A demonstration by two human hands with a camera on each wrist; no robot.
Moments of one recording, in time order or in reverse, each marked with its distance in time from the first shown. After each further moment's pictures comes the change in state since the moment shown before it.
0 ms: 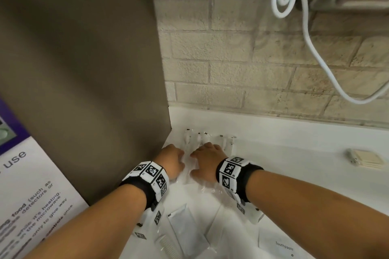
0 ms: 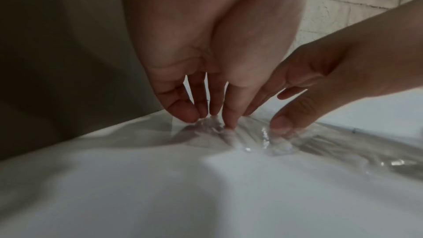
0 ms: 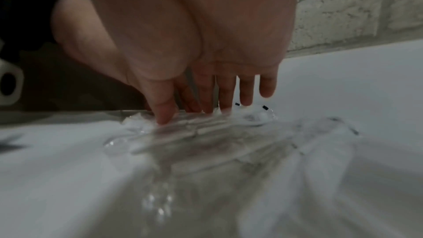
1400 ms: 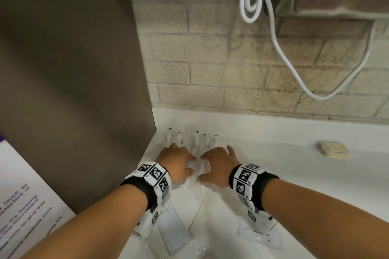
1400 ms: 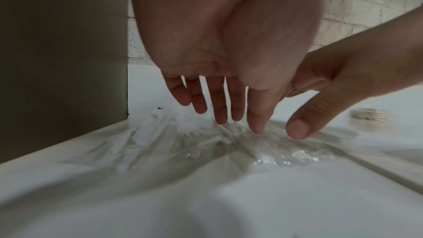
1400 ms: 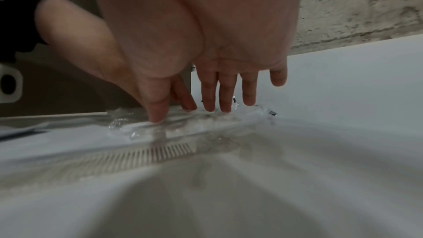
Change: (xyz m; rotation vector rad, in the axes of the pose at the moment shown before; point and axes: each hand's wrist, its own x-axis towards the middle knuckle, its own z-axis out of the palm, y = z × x) left_hand -0.018 0.054 0.004 0.249 -0.058 0.271; right_hand -0.051 0.045 0.003 0.096 -0.006 0.159
